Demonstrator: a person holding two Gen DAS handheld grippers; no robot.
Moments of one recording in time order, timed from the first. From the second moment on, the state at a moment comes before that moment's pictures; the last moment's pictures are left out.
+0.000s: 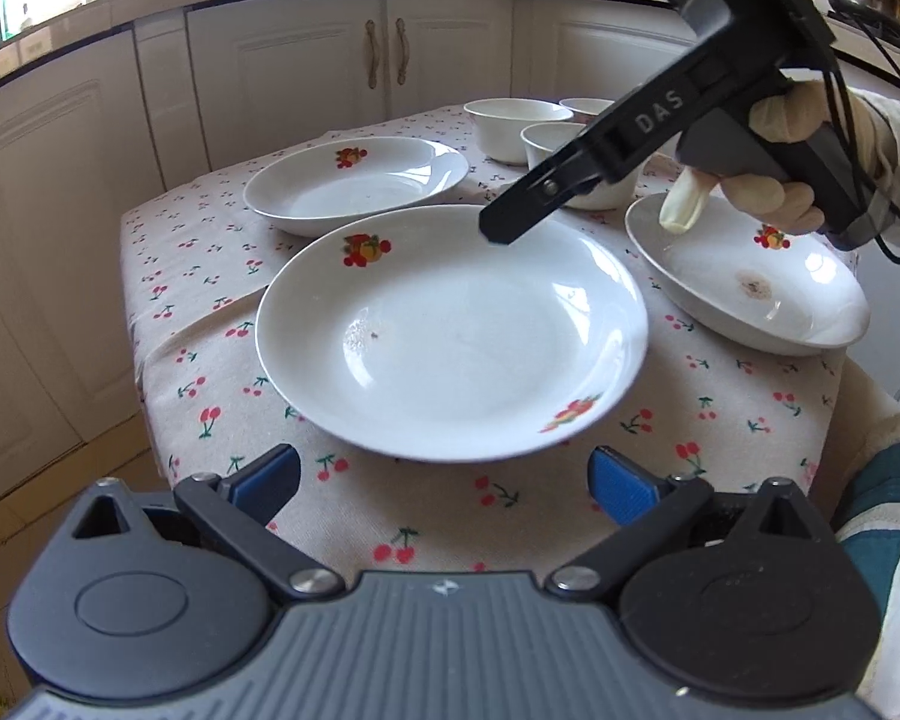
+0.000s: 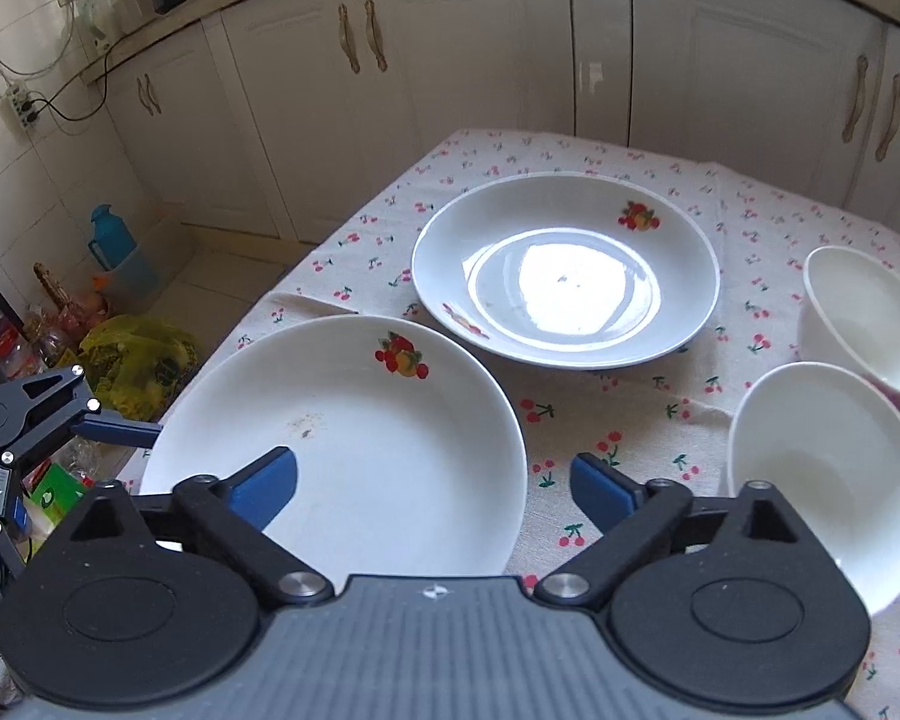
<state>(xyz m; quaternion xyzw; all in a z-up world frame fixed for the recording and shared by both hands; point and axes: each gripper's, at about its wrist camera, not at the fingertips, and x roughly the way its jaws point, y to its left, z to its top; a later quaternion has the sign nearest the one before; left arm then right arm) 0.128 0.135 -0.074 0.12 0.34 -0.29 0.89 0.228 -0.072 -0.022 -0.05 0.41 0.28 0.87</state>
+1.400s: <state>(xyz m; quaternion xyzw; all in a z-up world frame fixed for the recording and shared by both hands) 0.048 -0.020 -0.050 0.10 0.31 -0.23 0.92 0.048 -0.256 -0.029 -0.01 0.34 0.22 0.92</state>
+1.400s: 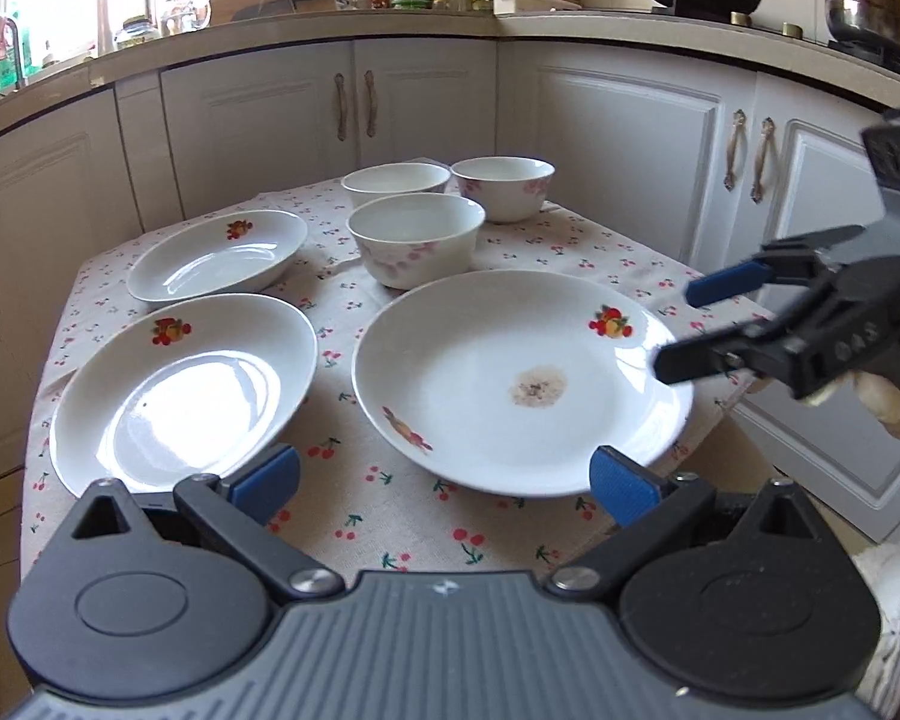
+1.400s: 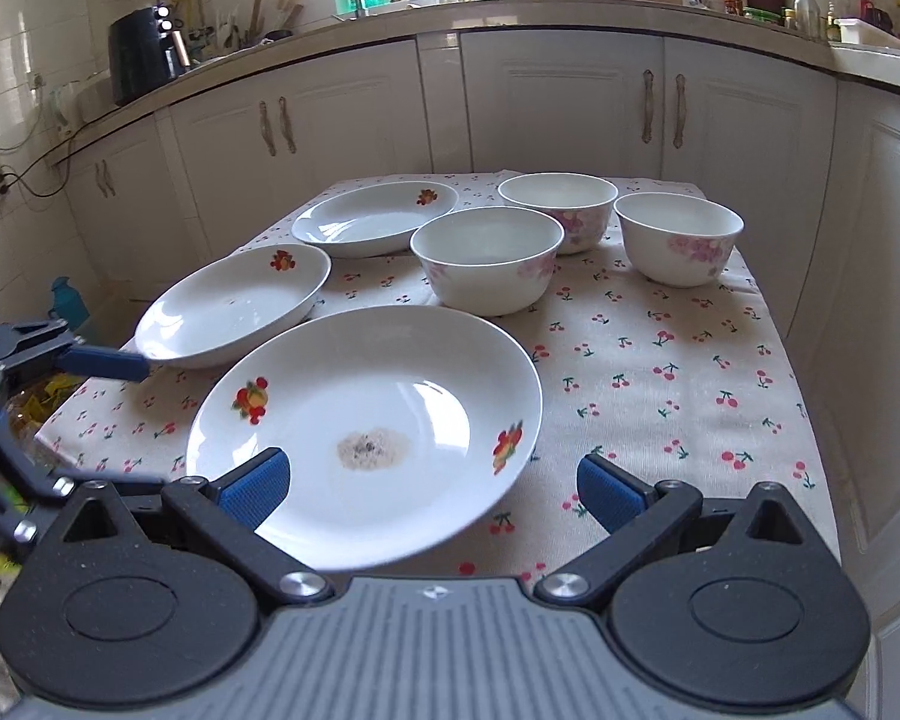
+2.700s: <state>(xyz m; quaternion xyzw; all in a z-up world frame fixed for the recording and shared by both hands) 0.127 -0.053 -0.032 0.13 0.37 -0.29 0.87 0.056 -0.223 -0.070 -0.12 0.34 0.29 0.89</state>
